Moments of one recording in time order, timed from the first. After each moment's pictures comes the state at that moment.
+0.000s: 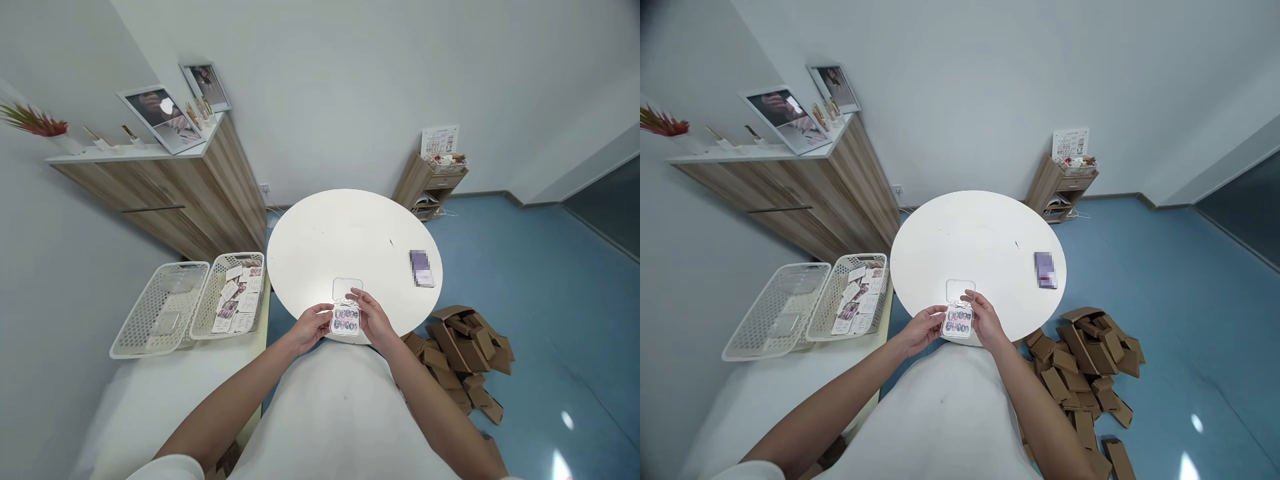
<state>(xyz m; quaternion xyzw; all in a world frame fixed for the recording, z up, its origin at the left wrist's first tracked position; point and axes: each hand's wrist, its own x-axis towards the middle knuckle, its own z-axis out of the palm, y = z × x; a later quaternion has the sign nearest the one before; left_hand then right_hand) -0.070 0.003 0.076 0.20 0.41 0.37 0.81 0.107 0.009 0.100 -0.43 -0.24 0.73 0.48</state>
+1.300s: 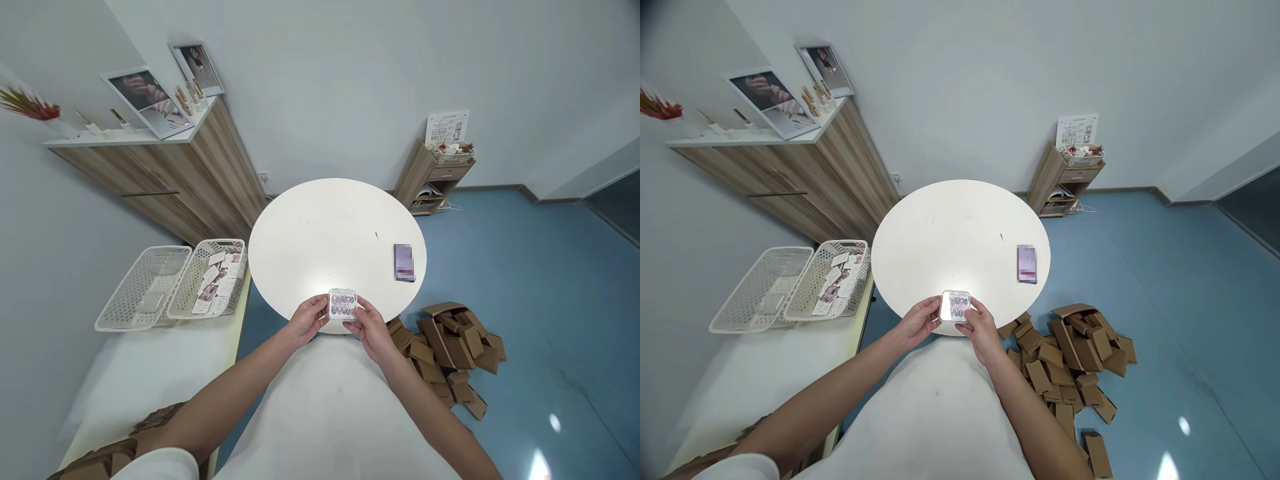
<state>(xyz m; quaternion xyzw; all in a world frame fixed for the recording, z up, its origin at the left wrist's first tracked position) 0.020 -0.004 0.091 0.15 0.45 0.43 0.77 0.189 -0.024 0.103 -0.48 -0.20 0.73 0.44</state>
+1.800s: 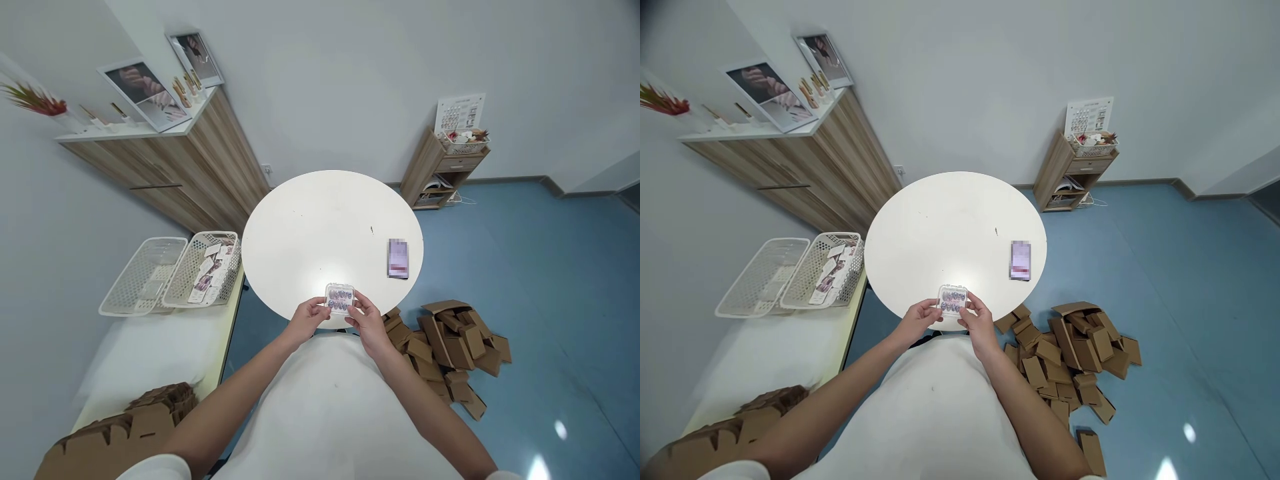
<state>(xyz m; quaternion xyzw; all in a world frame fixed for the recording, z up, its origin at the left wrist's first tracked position) 0.062 -0.019 0.097 0.36 0.56 0.36 0.65 0.230 -0.014 0.089 -0.51 -0.24 0.70 0.44</state>
